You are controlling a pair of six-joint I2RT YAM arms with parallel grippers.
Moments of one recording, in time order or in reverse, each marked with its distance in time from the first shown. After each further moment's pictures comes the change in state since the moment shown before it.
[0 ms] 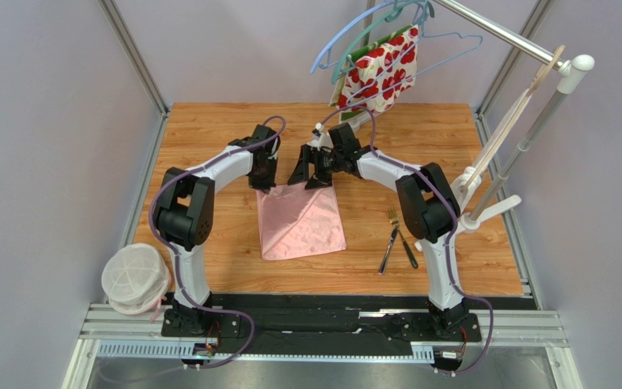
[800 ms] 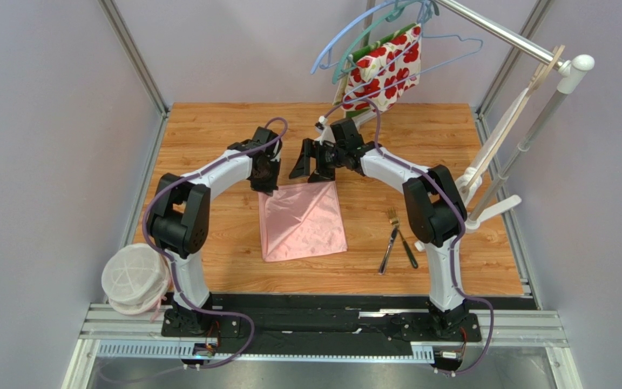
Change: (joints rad) left arm -0.032 -0.073 -0.057 0.020 0.039 0.004; right arm 0.000 -0.063 0.000 -0.033 0.084 -0.008
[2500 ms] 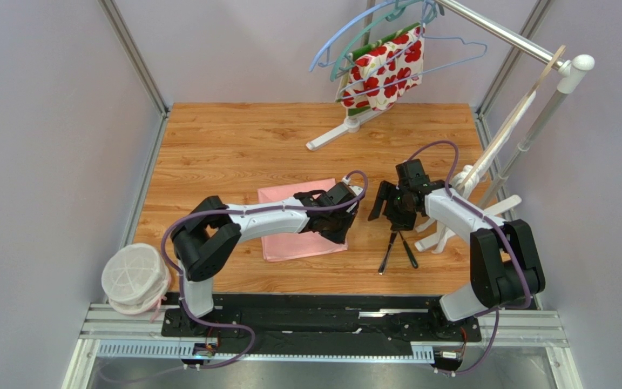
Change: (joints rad) left arm -0.599 0.004 -0.089 0.229 0.038 -0.204; right arm -0.236 -0.620 -0.710 -0.306 0.452 0.024
